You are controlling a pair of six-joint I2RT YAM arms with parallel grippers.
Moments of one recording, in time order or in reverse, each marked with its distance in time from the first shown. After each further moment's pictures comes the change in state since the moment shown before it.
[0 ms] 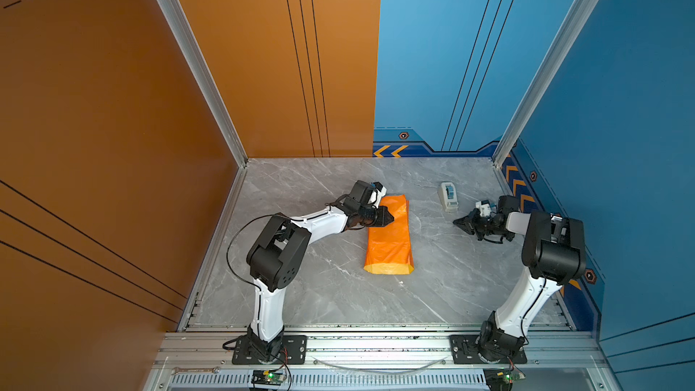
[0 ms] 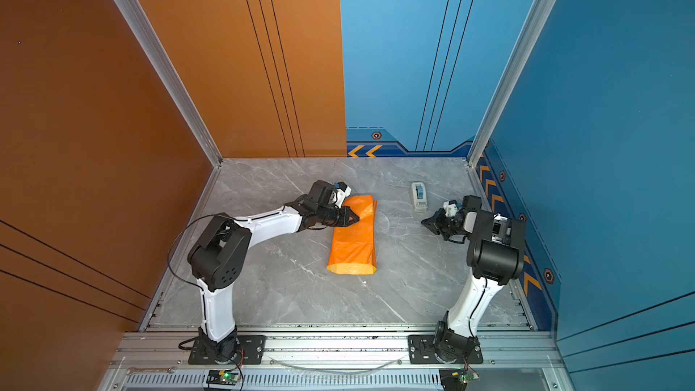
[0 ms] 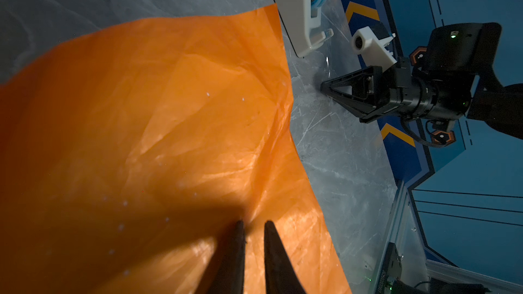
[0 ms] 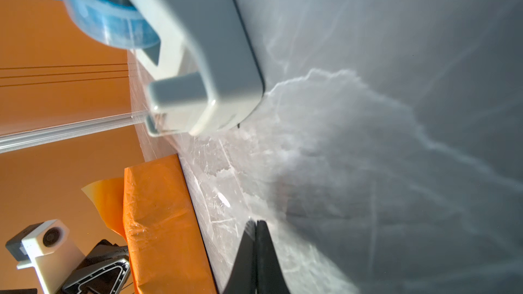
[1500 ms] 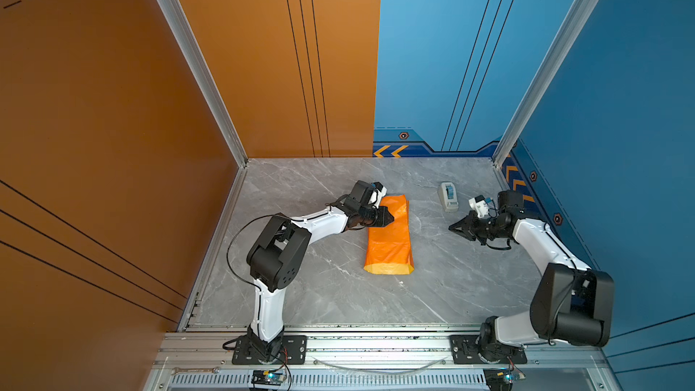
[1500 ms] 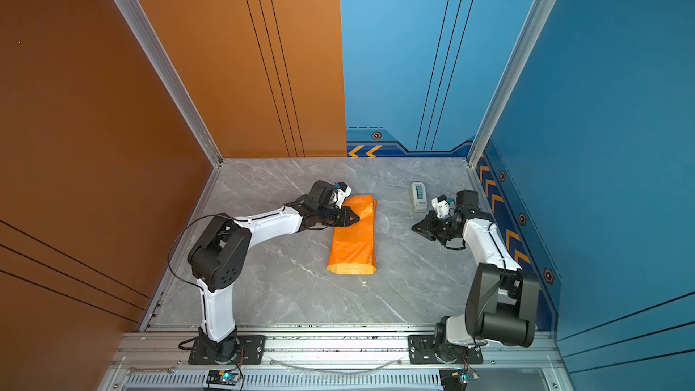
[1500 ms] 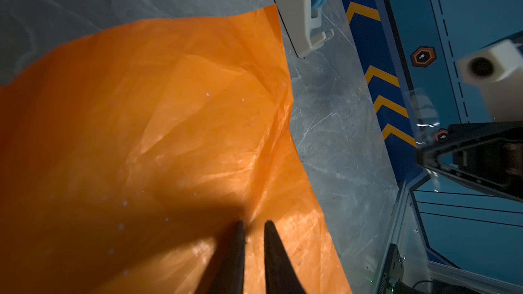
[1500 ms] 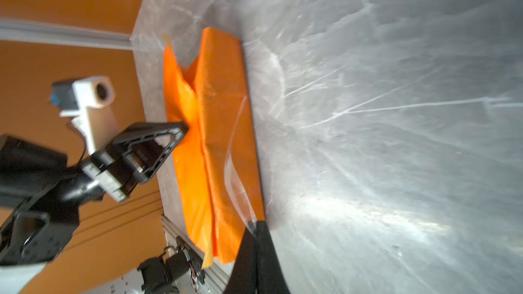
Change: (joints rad) left arm -0.004 0.000 0.000 0.002 -0.007 0.000; right arm 0.145 -0.526 -0.034 -0.502 0.016 -0.204
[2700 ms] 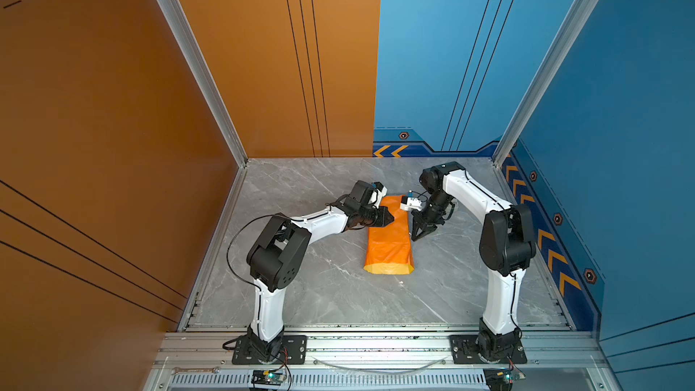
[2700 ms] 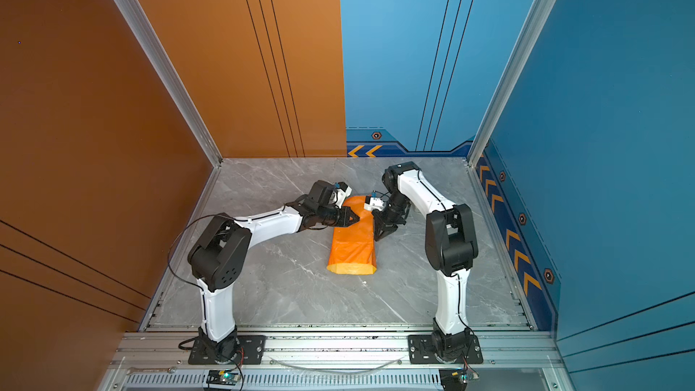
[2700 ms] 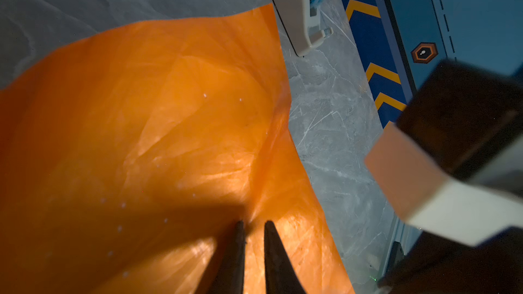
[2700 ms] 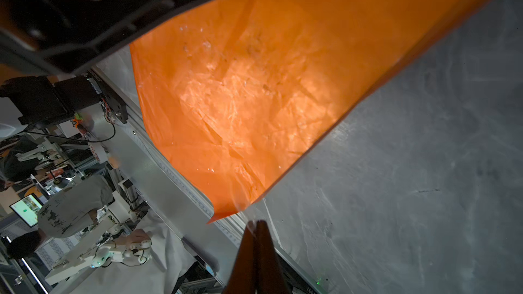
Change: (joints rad) left arm 0.000 0.000 0.001 -0.002 0.000 0.019; right arm 0.470 0.651 0.768 -0.785 0.275 -0.530
